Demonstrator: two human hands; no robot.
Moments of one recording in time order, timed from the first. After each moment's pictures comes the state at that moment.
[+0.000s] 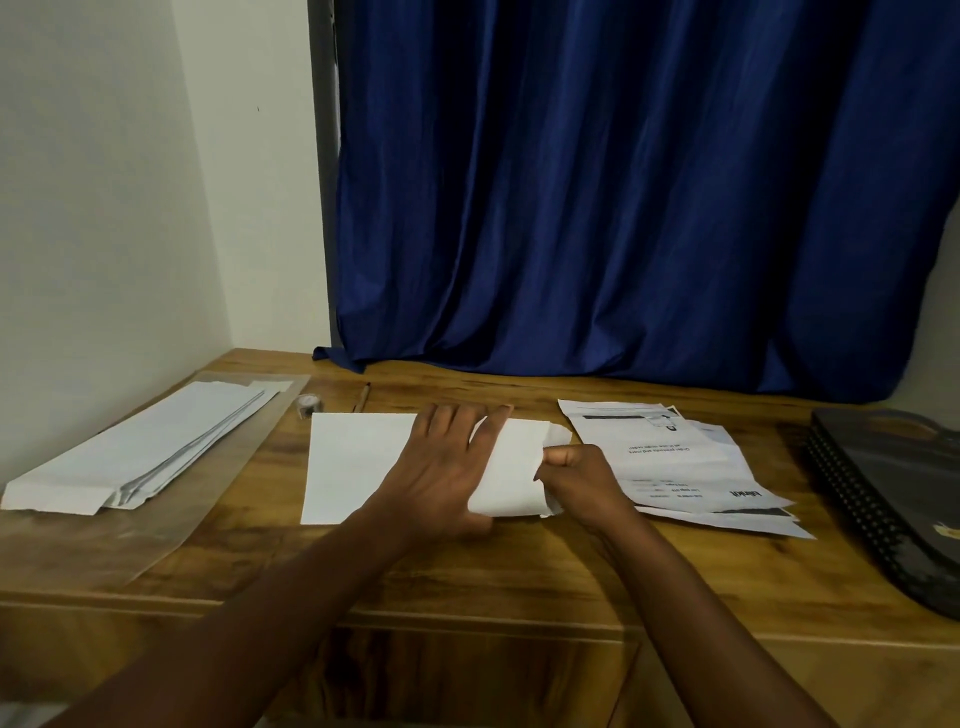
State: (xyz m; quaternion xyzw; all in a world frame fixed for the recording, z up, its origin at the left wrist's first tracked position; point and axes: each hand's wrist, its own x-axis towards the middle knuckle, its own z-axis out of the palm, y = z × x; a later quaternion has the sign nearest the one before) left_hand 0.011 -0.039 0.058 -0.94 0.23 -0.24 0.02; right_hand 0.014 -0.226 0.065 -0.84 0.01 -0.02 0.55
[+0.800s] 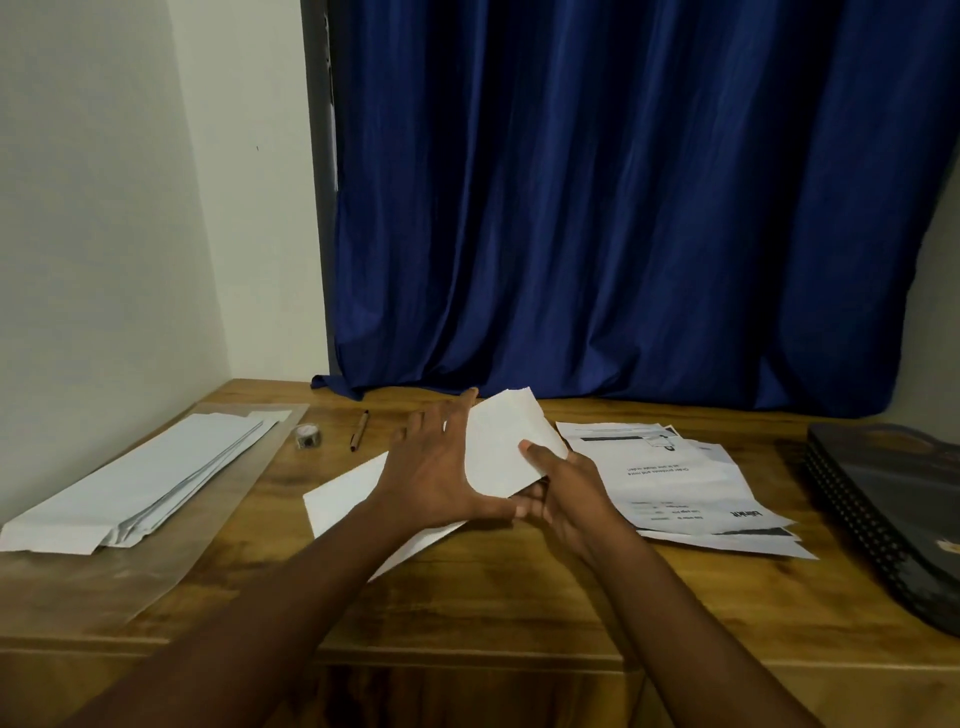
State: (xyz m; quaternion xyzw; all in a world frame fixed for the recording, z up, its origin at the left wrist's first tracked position) left_hand 0.034 -0.038 0.082 -0.97 0.11 -0.18 -0.13; right_hand 0.037 -0.213 0.067 -0.58 0.06 0.04 0.81
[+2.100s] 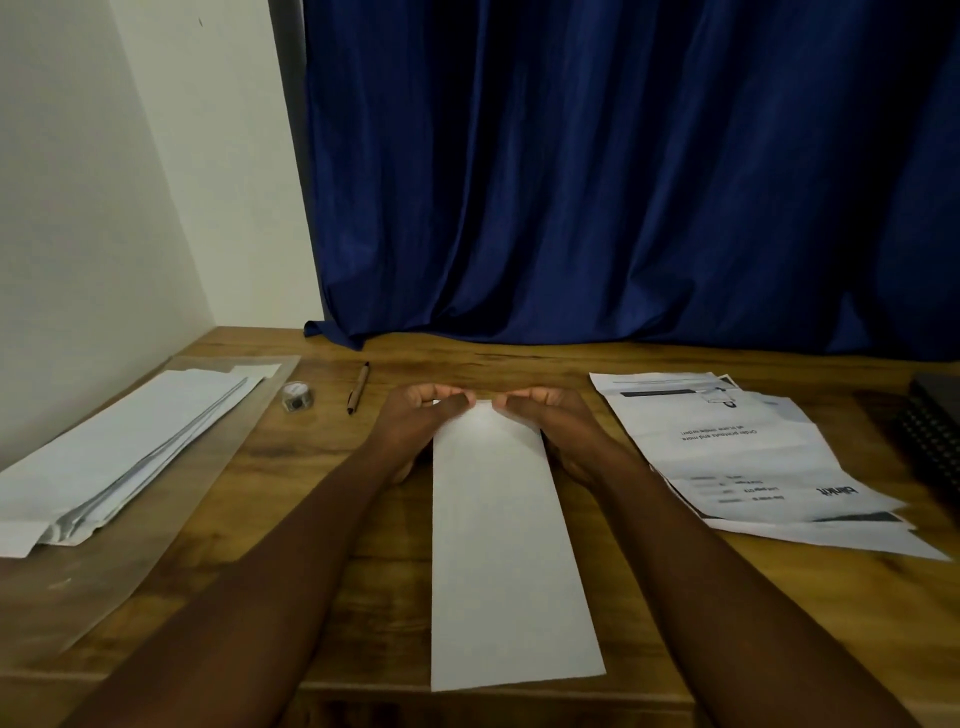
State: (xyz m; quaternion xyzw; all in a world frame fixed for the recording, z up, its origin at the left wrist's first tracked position) left_hand 0.143 0.007 0.017 -0.72 0.01 -0.02 -0.69; right_hand 0.150 -0.198 0.028 -0.74 -0.07 0.07 0.67
